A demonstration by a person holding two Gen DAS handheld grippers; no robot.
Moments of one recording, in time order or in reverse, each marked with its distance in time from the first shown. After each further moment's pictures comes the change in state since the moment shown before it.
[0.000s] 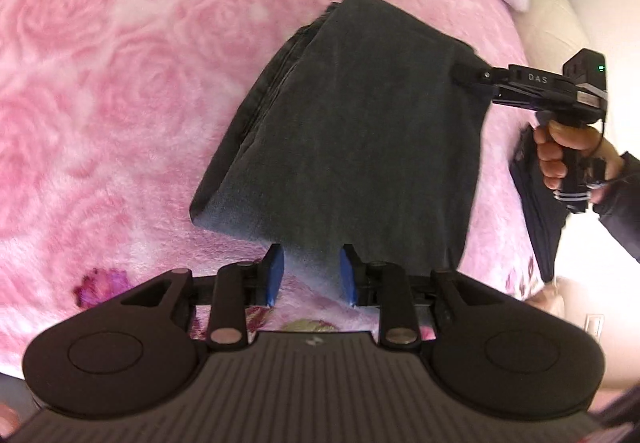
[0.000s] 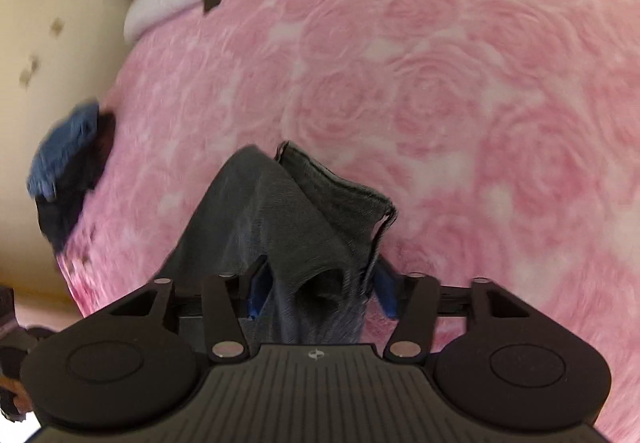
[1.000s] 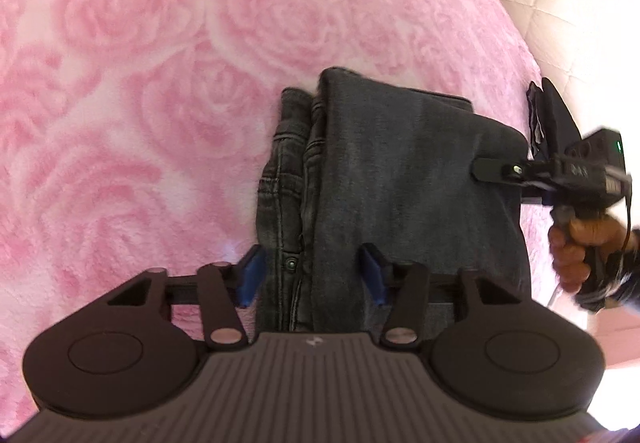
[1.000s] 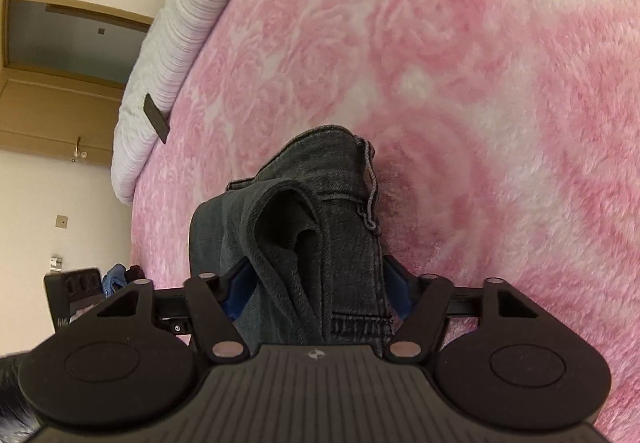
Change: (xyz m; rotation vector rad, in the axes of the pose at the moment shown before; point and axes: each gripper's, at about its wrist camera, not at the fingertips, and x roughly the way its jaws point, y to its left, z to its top) left arm 0.117 -0.014 0.166 0.349 0.078 -0.025; right arm 0.047 -0.074 -0.060 0.507 -0.198 0.178
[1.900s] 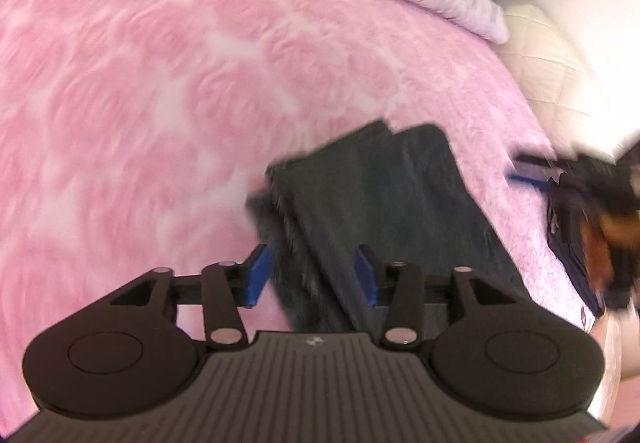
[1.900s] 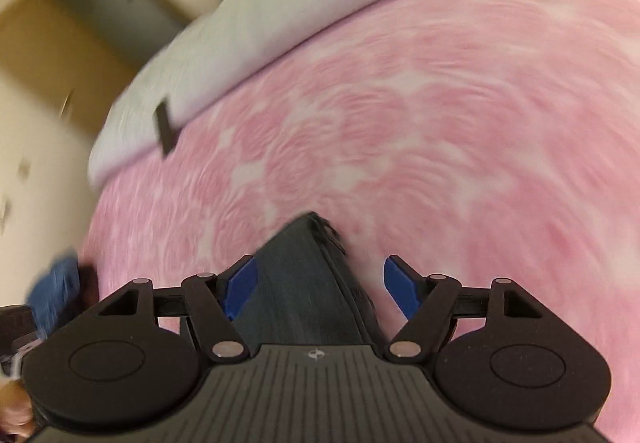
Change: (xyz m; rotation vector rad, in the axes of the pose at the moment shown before) left arm -0.086 0.037 0.013 -0.046 -0.280 0.097; right arm -0.021 0.117 0.030 -0.288 -0.214 -0.181
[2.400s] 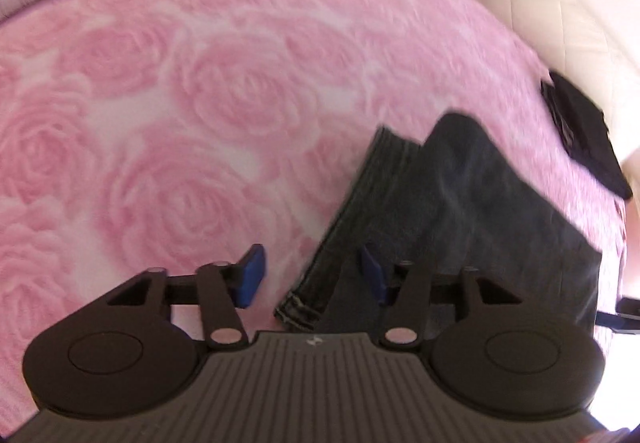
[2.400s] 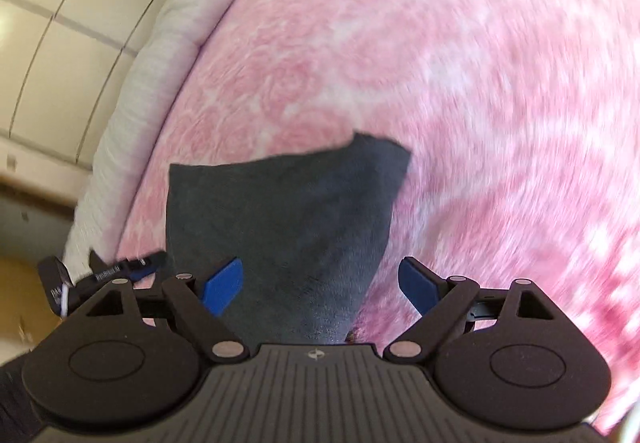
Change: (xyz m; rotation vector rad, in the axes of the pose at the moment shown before) left arm 0.115 0.003 0.070 0.395 0.181 -0.087; right arm -0.058 -0.034 -0.227 0.647 -0.323 -0.167
